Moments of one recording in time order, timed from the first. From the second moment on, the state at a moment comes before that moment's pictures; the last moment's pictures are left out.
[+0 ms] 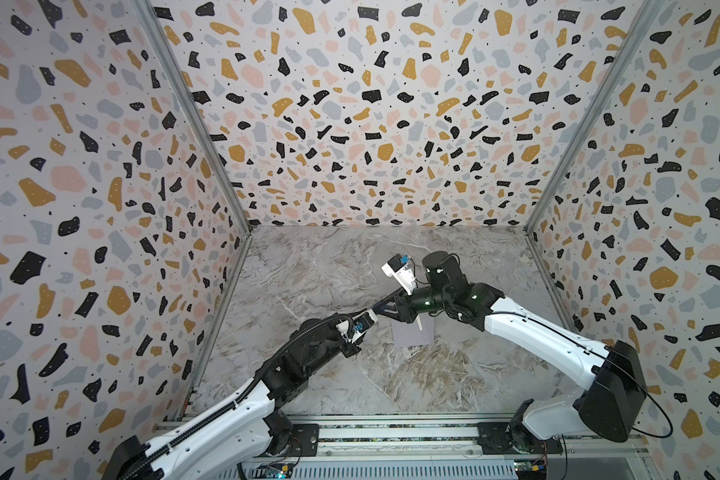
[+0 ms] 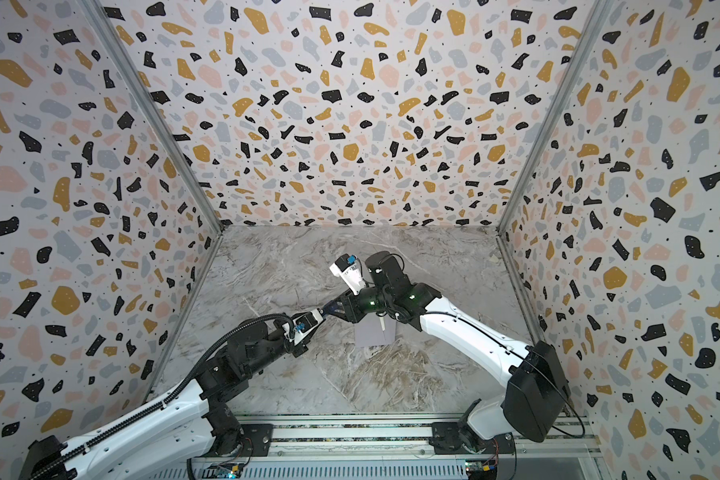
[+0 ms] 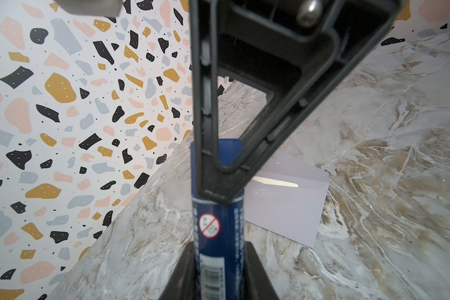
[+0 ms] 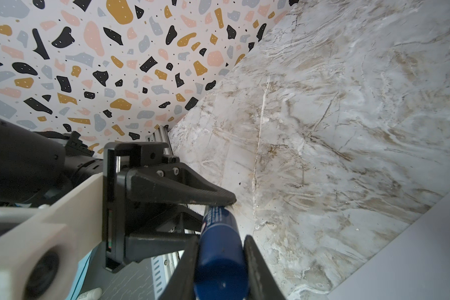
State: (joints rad) left arm -0.77 0.79 0.45 0.11 0.02 0.46; right arm 0.78 1.43 1.19 -0.32 -0.62 0.27
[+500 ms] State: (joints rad) left arm -0.77 0.77 0.45 0.11 0.04 0.45; right arm 0.80 1.41 1.19 -0.32 -0.64 0.25
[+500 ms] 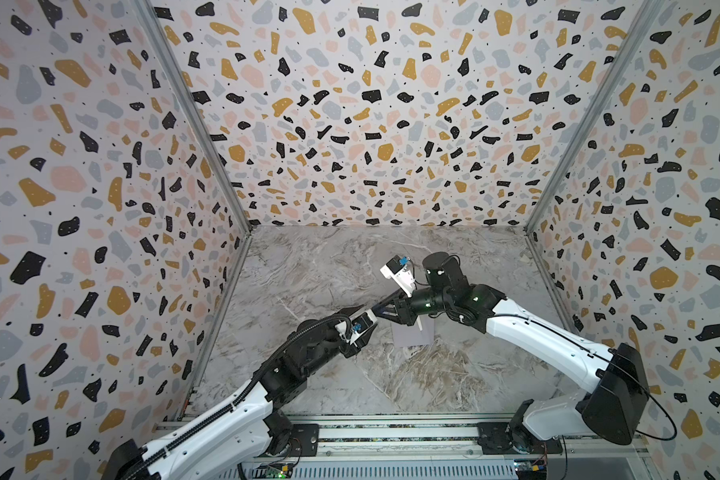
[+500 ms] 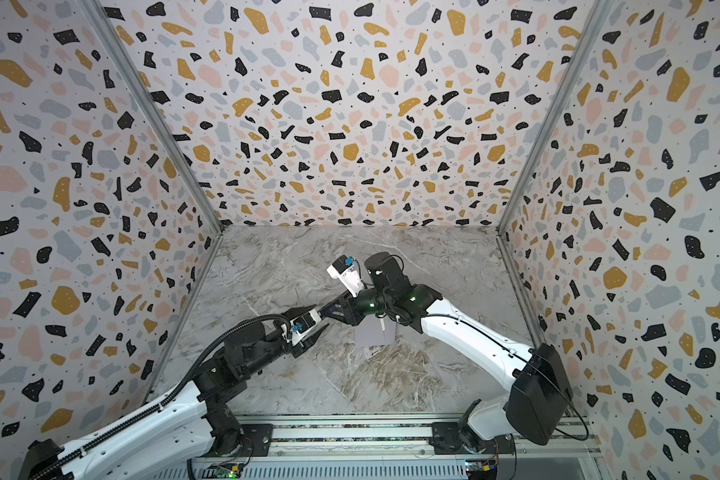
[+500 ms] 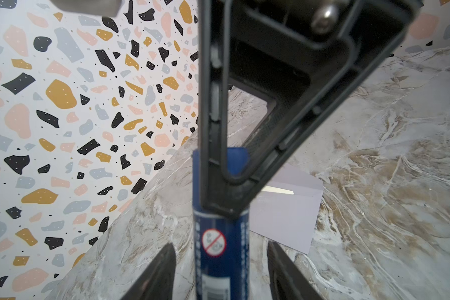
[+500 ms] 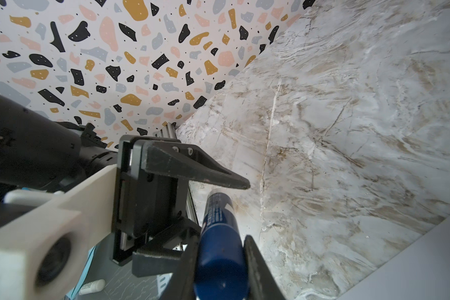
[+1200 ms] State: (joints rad) left arm -0.77 0.76 0.45 0.06 0.16 0.49; right arm 0.81 1.41 1.23 -0.47 -0.69 -0.04
